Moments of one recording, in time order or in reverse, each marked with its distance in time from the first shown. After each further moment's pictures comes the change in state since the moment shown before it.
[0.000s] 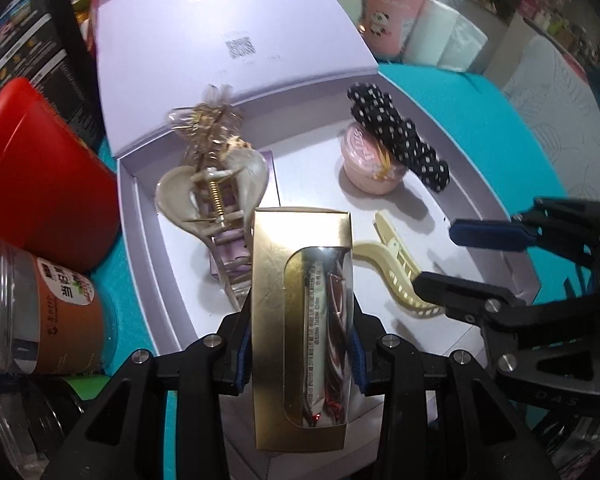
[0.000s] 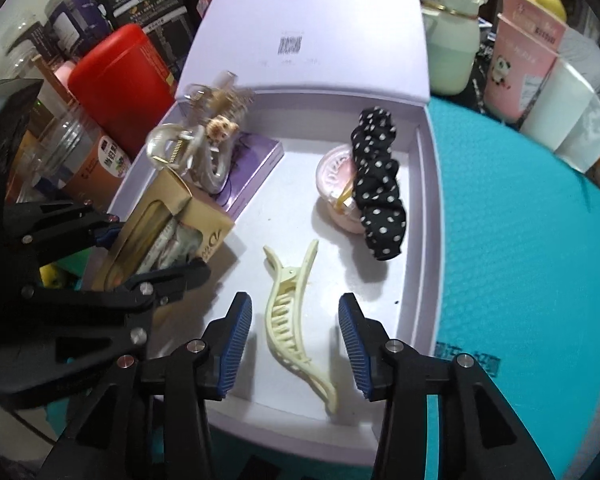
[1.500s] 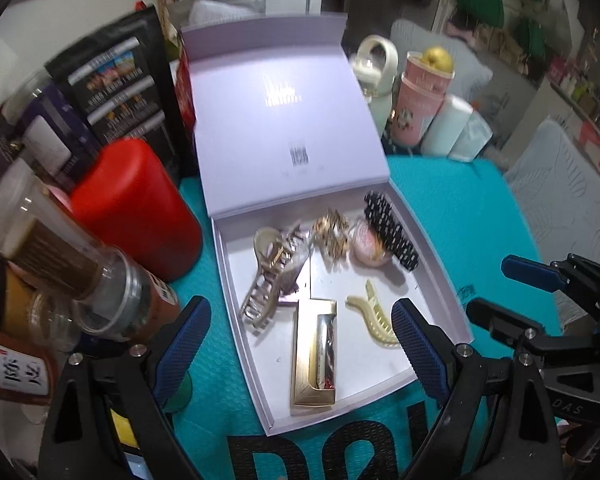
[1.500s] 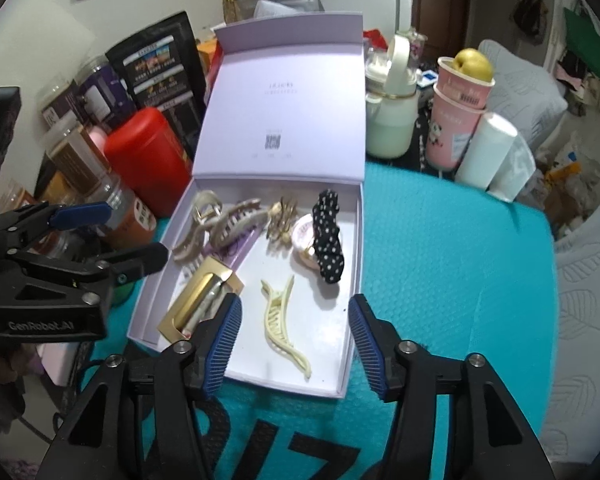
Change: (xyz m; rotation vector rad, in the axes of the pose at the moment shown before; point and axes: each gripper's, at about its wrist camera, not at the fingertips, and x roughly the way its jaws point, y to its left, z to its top) left arm -0.122 0.009 0.014 -0.151 -0.159 0.085; right arm -0.107 -0.002 0.003 0.027 -0.154 -0.065
